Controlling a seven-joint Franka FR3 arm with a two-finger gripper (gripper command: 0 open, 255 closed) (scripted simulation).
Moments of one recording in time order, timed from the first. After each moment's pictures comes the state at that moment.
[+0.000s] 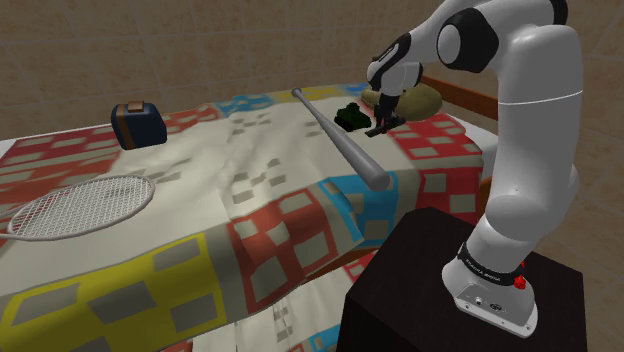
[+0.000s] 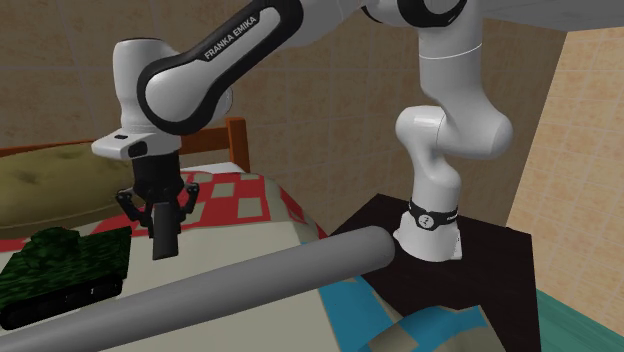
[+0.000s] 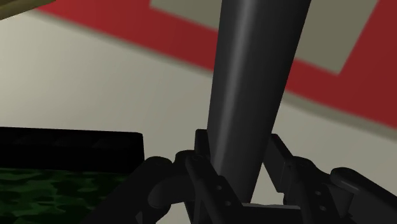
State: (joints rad) arm -0.19 0.41 -0.53 -1.88 0.31 2.29 -1.97
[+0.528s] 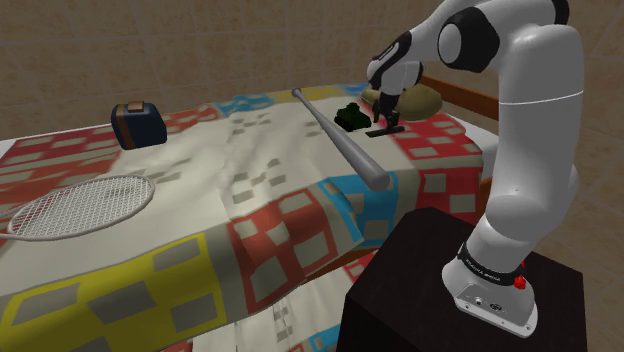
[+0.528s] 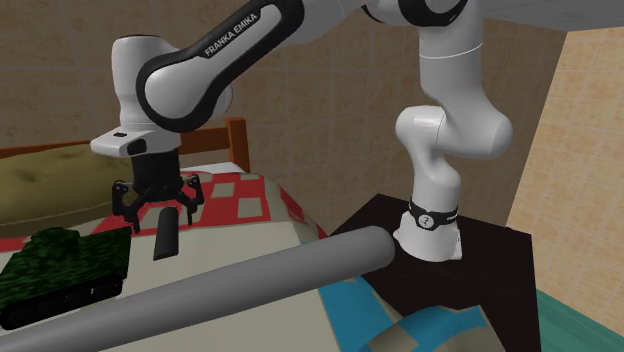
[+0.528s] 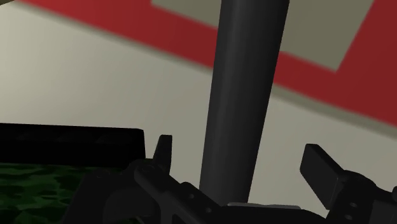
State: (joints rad) arm -0.19 0.40 -0.53 -1.87 0.30 2.28 -1.96
